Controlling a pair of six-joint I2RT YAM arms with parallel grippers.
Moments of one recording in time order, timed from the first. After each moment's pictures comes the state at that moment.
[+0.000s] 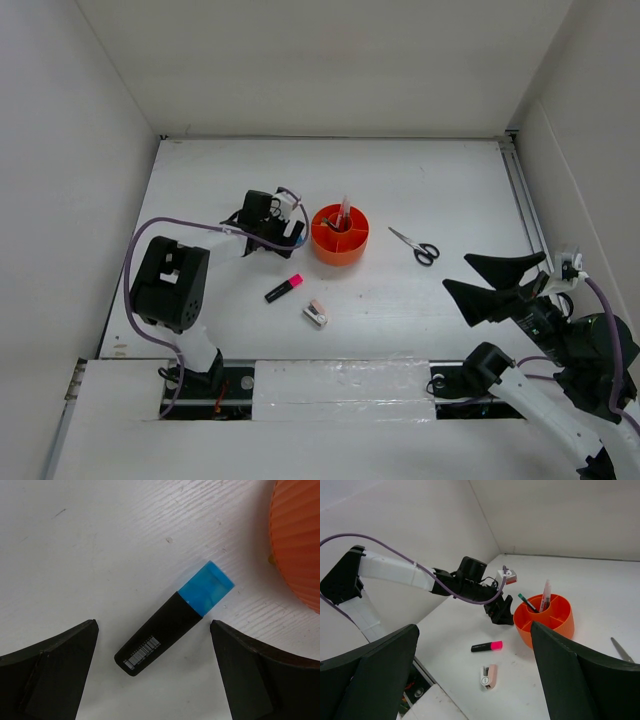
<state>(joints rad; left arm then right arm) -0.34 1.68 0.88 -0.05 0.13 0.19 0.71 0.13 0.80 -0.41 -0.01 0.42</state>
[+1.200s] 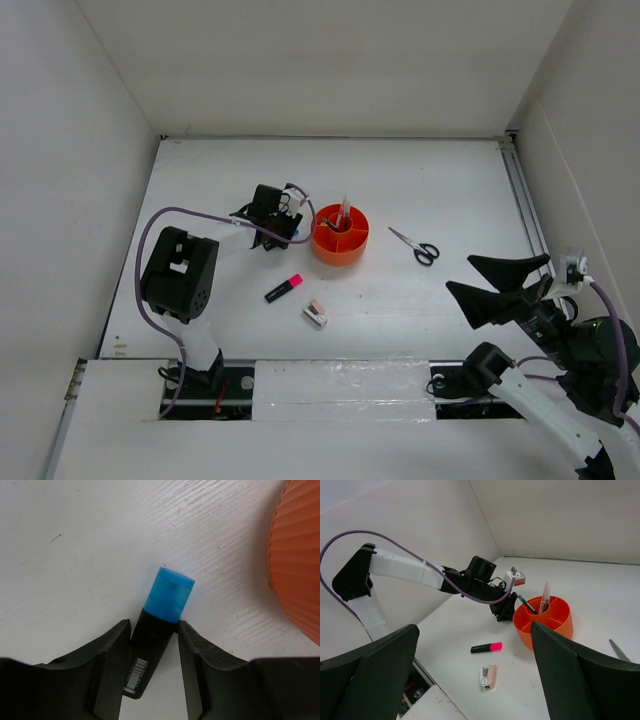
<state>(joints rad) -0.37 1.77 0.98 -0.10 0.09 0.20 0.71 0.11 0.81 -0.42 -0.01 0.41</state>
